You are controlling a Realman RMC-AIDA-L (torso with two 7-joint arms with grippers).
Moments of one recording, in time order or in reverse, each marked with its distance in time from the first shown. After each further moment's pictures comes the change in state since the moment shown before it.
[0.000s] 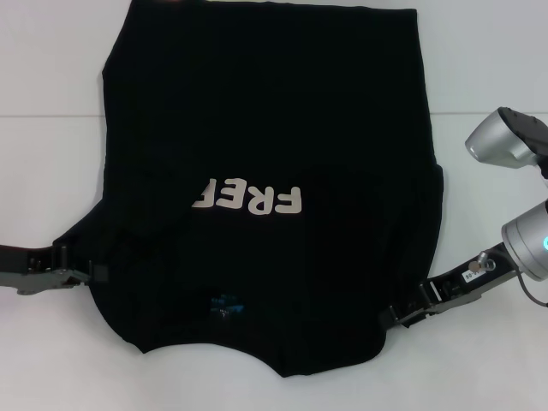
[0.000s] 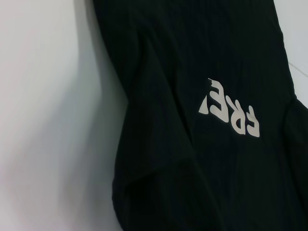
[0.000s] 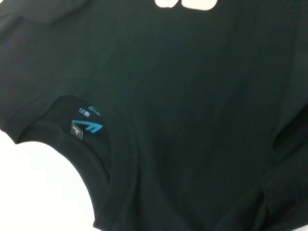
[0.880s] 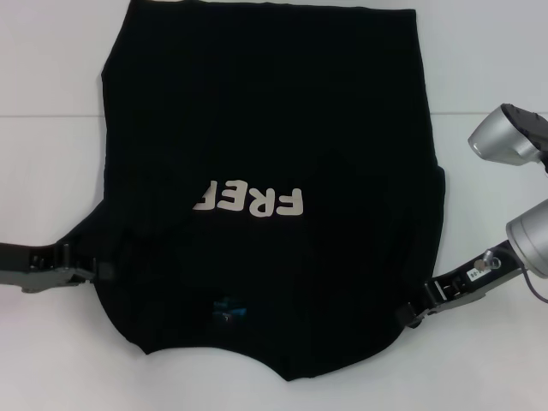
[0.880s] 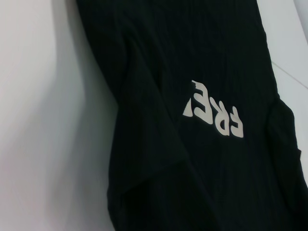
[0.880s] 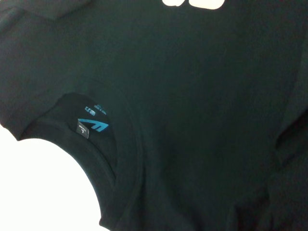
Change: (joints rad) left arm 0.001 0.004 -0.003 -0.008 -0.027 0.028 0.016; right arm 0.004 -0.011 -0.002 -0.003 0.003 -0.027 -0.009
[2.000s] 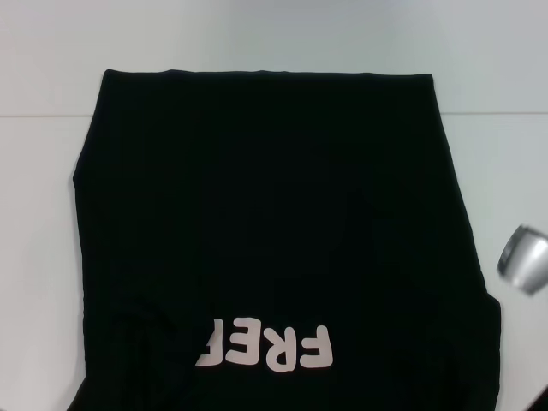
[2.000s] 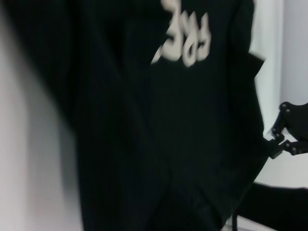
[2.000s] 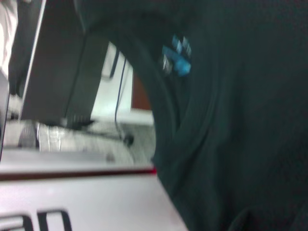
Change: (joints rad) left arm 0.070 0.003 0.059 -0.076 0.199 0.459 0.098; right arm -0.097 0.018 -0.122 -0.010 -0.033 -0.441 -0.389
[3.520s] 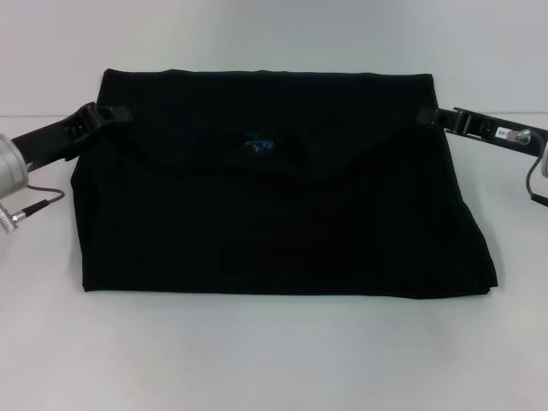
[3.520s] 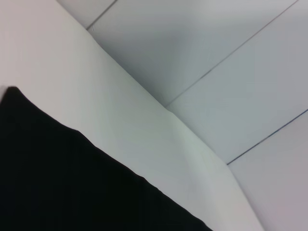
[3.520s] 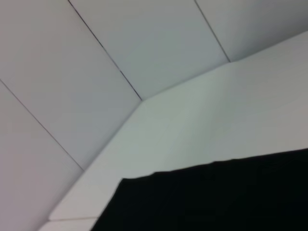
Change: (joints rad) left arm -0.209 -0.096 -0.462 -0.133 -0.450 -0.877 0.280; right arm 0.016 0.015 0.666 0.110 0.470 0.813 -0.245
